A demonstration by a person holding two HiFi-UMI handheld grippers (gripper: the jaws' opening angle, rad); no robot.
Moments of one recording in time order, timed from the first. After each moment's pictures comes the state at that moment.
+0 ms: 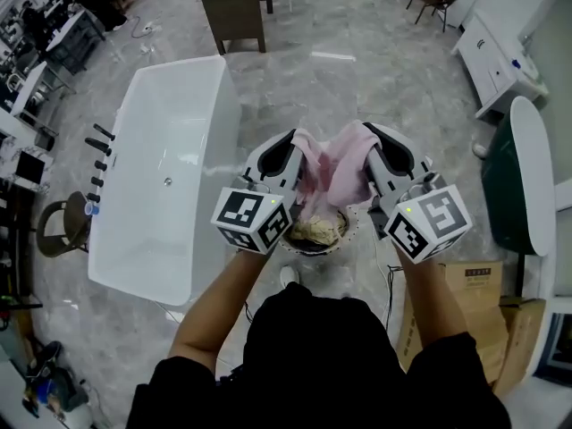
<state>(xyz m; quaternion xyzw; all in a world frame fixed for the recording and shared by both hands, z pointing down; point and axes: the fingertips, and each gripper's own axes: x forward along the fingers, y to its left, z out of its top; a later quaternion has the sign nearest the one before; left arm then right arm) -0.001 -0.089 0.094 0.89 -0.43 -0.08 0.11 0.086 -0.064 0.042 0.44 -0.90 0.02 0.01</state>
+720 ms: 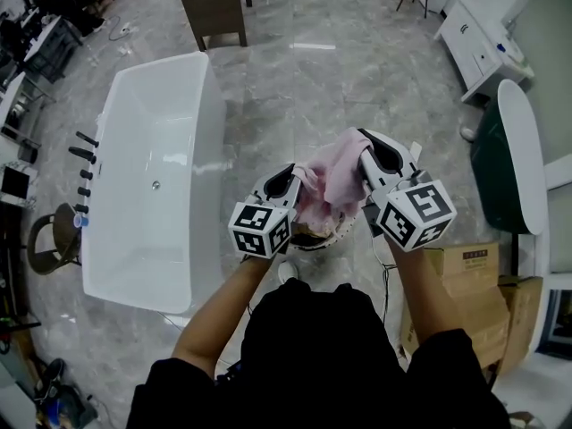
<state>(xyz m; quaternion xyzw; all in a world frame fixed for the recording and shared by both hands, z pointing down) -0.043 -0.077 0.238 0.90 -0.39 0.02 0.20 0.044 -0.080 0.107 0.49 -0.86 0.08 0.05</state>
